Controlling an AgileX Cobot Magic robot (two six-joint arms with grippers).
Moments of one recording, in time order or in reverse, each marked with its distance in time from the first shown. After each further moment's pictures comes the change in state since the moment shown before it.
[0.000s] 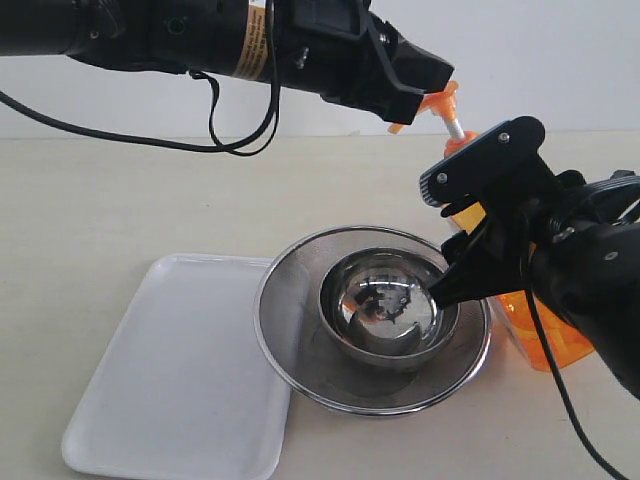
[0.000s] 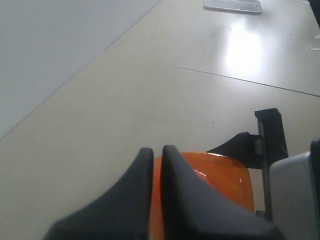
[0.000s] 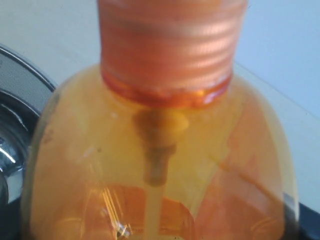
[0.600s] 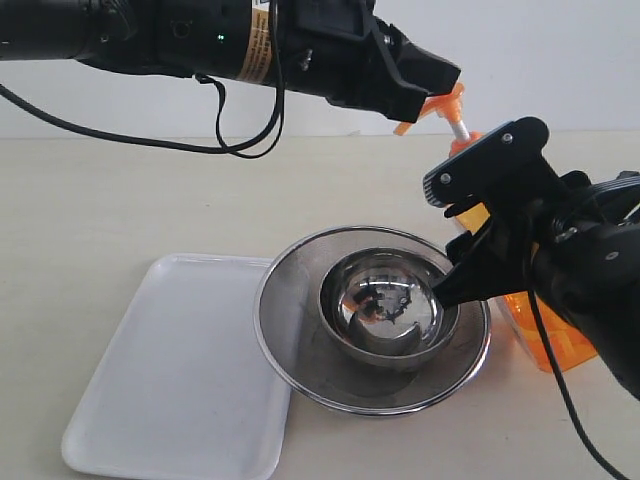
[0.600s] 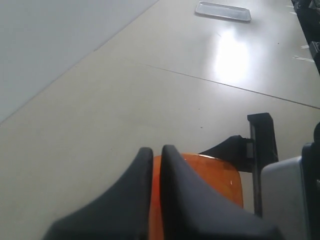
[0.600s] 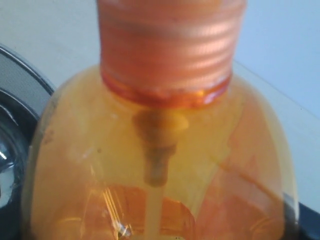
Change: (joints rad) left arm 0.002 0.026 -0.011 -0.029 -0.041 -0.008; right arm 0.000 0.000 0.000 0.015 0.011 -0.008
